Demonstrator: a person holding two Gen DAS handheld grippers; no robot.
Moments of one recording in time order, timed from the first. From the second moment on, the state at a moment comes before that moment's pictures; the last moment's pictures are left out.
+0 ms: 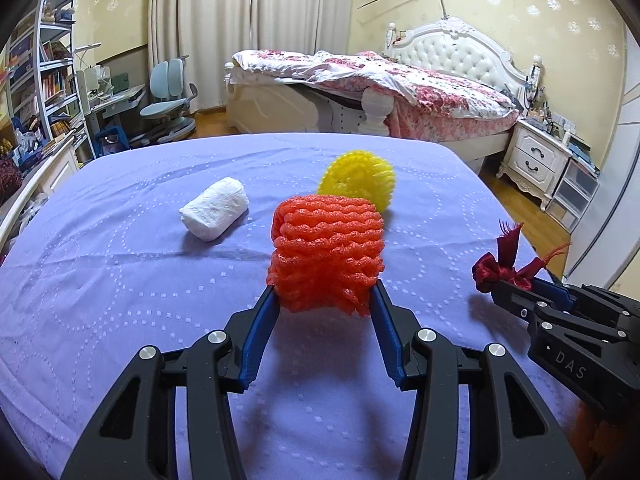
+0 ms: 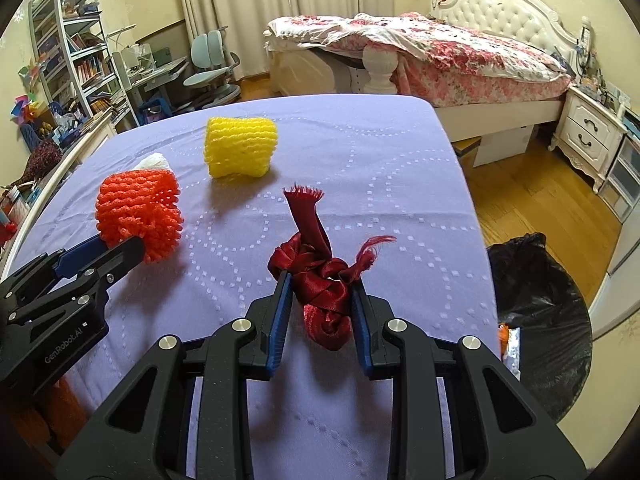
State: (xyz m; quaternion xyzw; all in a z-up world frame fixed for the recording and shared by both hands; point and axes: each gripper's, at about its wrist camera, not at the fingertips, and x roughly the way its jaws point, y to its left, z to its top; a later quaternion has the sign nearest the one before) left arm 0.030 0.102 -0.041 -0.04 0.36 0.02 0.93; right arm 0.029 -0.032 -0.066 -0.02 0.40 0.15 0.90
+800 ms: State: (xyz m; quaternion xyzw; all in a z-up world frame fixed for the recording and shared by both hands) left arm 0.033 -0.008 -0.025 -0.01 0.32 -0.09 0.94; right arm -0.003 -0.150 -0.047 0.03 0.35 0.03 0.93
